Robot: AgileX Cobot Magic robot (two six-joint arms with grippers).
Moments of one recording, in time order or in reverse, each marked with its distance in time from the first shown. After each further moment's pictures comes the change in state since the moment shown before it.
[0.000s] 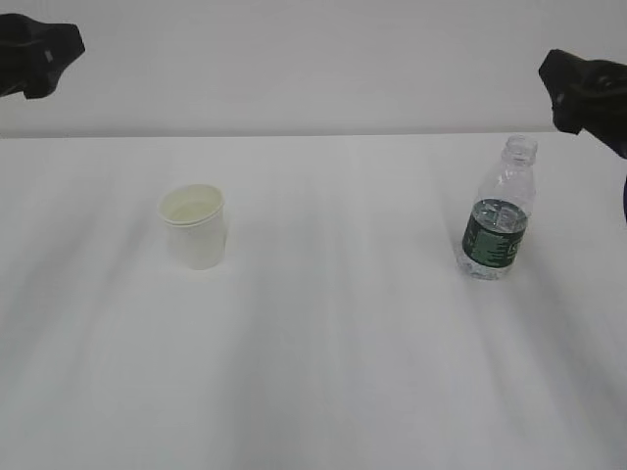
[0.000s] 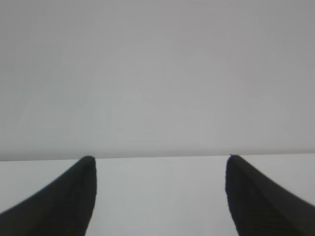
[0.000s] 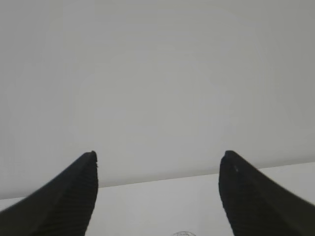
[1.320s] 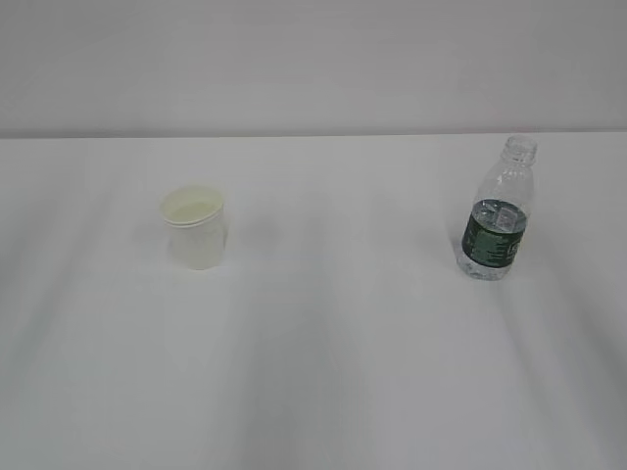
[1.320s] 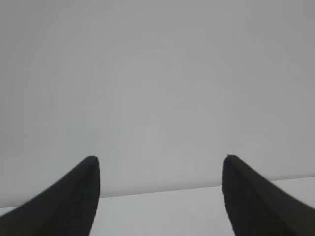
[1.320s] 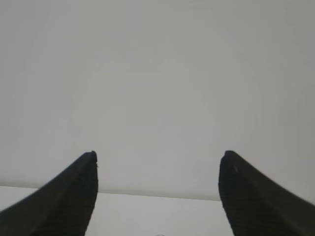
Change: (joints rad) left arm 0.000 -0.541 -0.117 0.090 0.545 0.000; right arm 0.000 -0.765 -0.148 -0.077 0.897 -0.152
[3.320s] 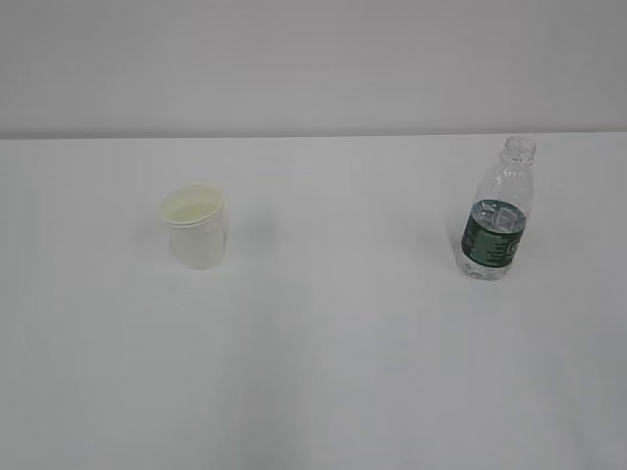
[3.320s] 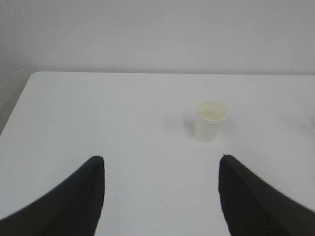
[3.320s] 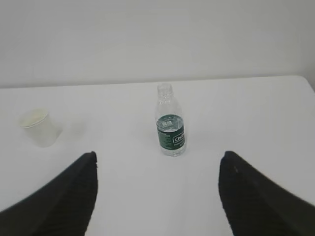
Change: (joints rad) left arm 0.000 -0.580 -0.007 0.027 0.936 0.000; right arm 0.000 -0.569 -0.027 0.101 0.920 0.000
